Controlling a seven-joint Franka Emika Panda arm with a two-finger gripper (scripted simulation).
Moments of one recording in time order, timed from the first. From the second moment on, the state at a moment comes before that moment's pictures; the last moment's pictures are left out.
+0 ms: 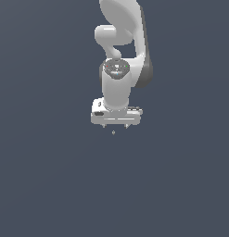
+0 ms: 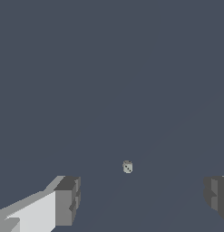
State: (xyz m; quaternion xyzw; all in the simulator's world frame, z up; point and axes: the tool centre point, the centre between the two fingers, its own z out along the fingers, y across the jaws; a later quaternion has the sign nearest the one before) arm -0.011 0.006 0.158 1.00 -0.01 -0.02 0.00
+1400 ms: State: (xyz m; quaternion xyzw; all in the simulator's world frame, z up) arm -0.021 0.010 0.135 1.00 -0.01 -0.02 -0.01
